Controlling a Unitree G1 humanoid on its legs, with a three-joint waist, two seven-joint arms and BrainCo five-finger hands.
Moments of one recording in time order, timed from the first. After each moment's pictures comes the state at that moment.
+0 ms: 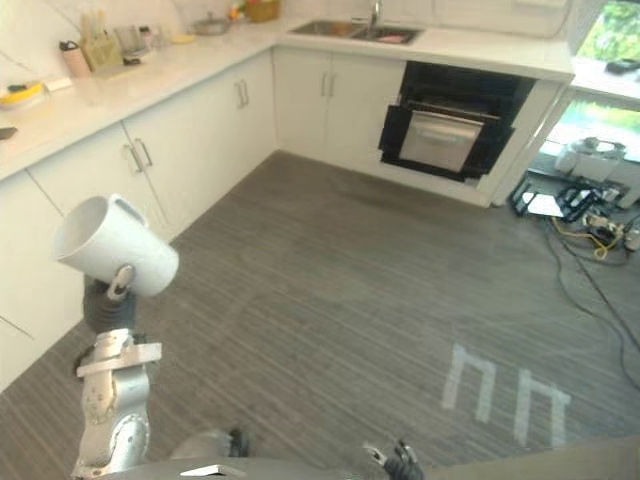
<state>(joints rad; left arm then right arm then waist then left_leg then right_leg) 0.25 0.02 -0.07 -0.18 -0.41 -0.51 0.10 0.19 -0.10 -0.29 1.04 0.31 -0.24 0.11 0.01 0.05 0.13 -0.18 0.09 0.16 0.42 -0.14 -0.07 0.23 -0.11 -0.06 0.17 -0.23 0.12</state>
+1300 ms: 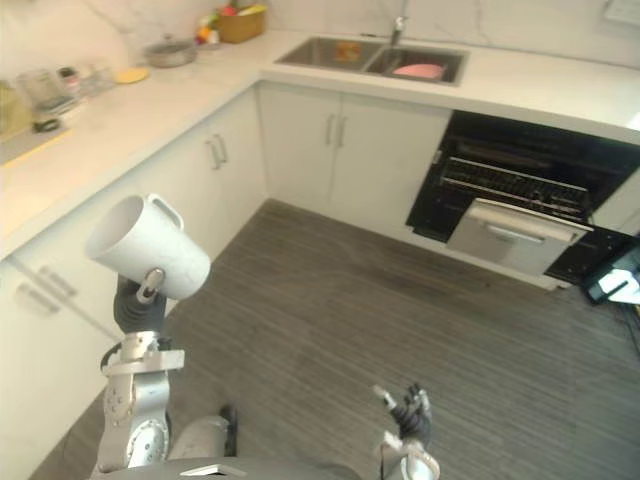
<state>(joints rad) 0.28 -0.04 -0.20 -0.23 -0.38 -0.48 0.02 0.21 -0.06 -0.25 0.67 0.47 -0.38 -0.09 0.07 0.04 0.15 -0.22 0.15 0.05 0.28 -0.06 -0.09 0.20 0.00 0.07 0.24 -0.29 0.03</state>
